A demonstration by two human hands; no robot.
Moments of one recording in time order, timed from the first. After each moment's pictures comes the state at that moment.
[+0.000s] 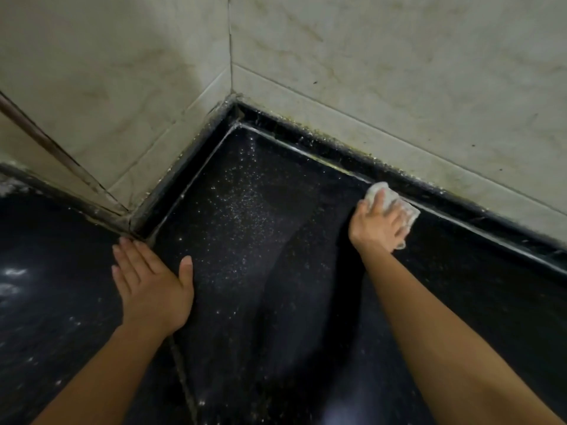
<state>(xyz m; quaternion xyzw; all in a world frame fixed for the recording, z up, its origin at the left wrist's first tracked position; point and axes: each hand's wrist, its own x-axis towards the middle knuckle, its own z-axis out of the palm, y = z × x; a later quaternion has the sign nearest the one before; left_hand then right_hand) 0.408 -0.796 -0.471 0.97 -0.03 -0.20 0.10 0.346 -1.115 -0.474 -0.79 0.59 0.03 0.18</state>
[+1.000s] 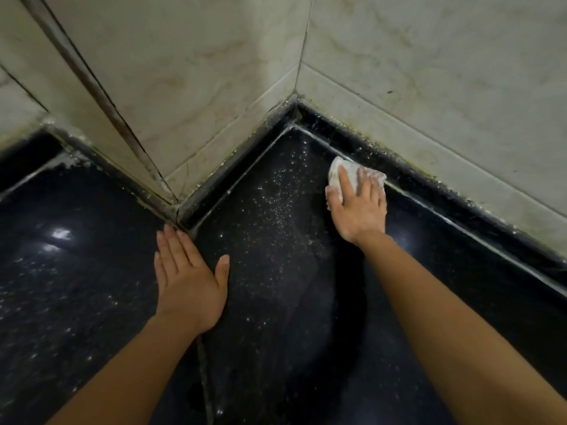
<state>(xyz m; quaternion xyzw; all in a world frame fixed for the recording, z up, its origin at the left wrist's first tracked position) 0.412 -0.796 -0.463 0.96 -0.03 -0.25 0.10 0.432 -1.072 -0.475 -0.95 0.26 0.11 0.14</state>
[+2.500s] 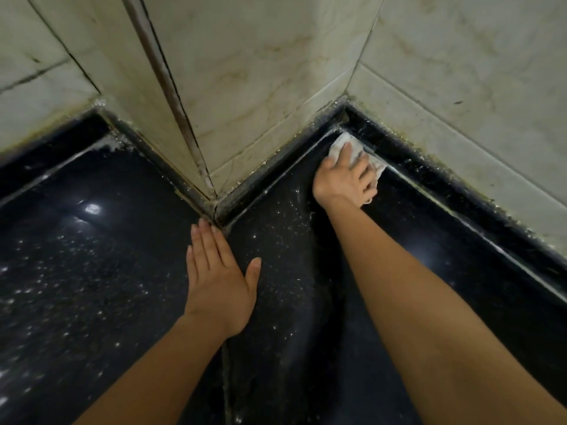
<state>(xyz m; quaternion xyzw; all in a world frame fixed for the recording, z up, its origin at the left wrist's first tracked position) 0.412 -0.794 -0.459 0.96 -0.03 -0.24 0.11 0.529 -0.988 -0.470 -0.89 0.38 0.07 0.24</state>
